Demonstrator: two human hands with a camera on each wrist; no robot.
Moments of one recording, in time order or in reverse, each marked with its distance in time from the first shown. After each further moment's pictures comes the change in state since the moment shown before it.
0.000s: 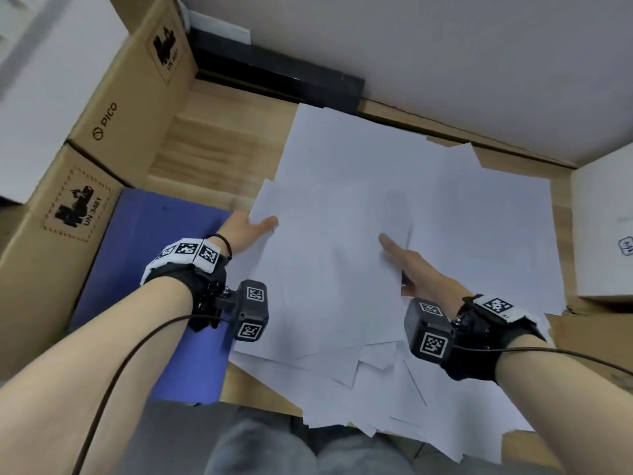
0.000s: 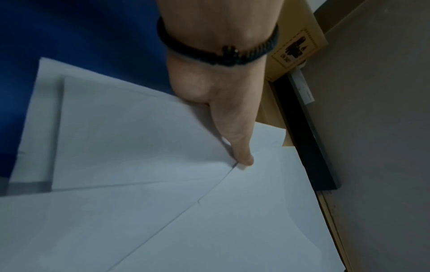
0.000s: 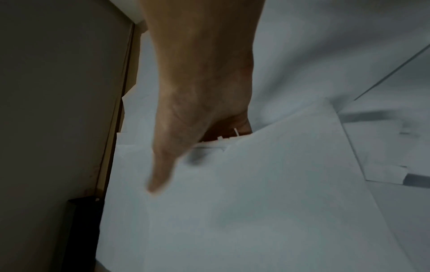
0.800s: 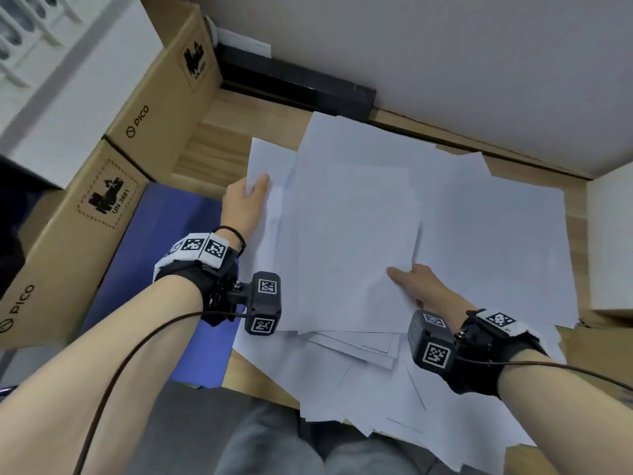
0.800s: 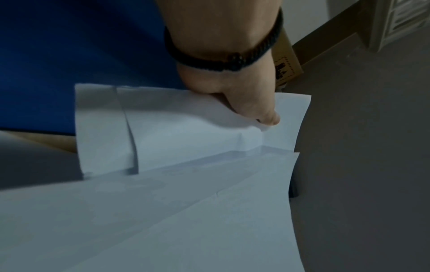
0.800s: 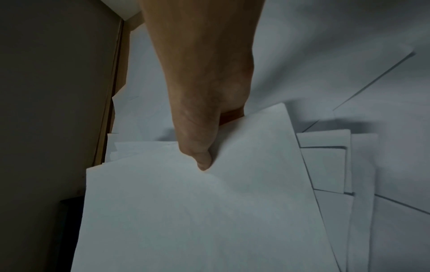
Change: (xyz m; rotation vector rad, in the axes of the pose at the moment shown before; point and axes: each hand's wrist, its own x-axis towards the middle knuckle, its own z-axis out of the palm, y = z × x) left_hand -0.021 0.025 -0.002 -0.348 0.433 0.214; right_hand -0.015 0.019 -0.002 -0.101 0.108 -0.057
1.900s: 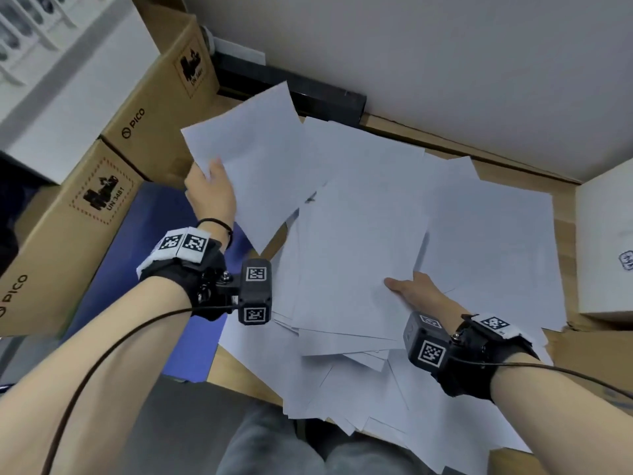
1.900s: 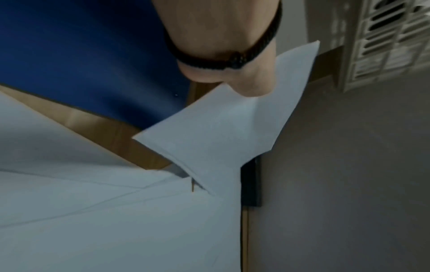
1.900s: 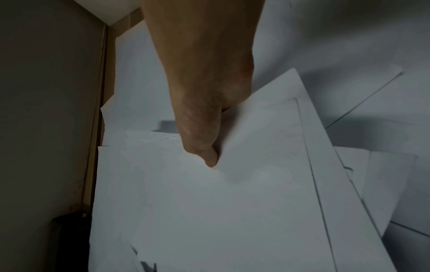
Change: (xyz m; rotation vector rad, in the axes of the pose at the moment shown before) left_hand -0.014 0.023 -0.001 -0.179 0.455 0.087; right_hand 0.003 0.025 -0.024 0.053 0.005 -0.027
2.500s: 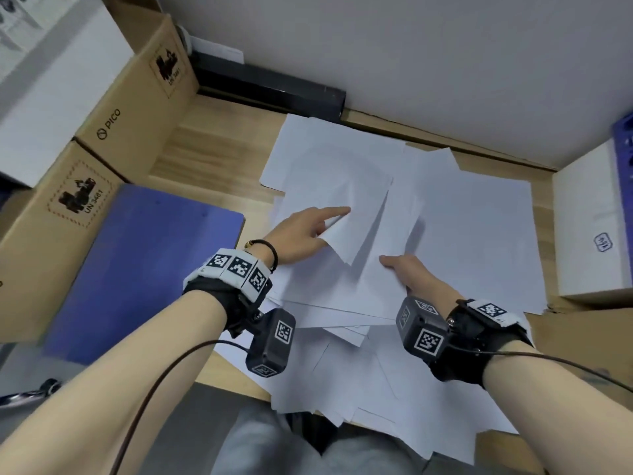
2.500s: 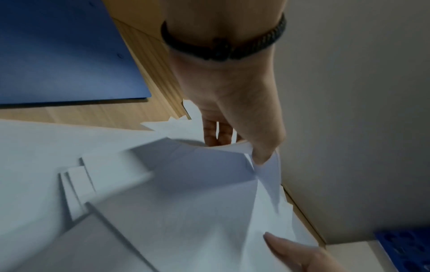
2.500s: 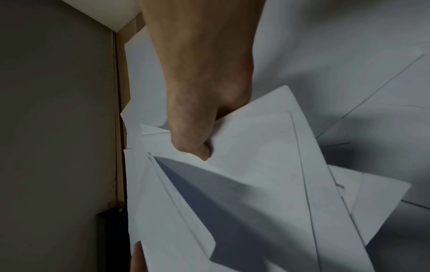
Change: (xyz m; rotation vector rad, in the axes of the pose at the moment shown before) left_hand -0.089 -0.002 0.056 0.558 -1.176 0.374; right_hand -0.006 -0.018 -0.010 0.121 0.059 0.016
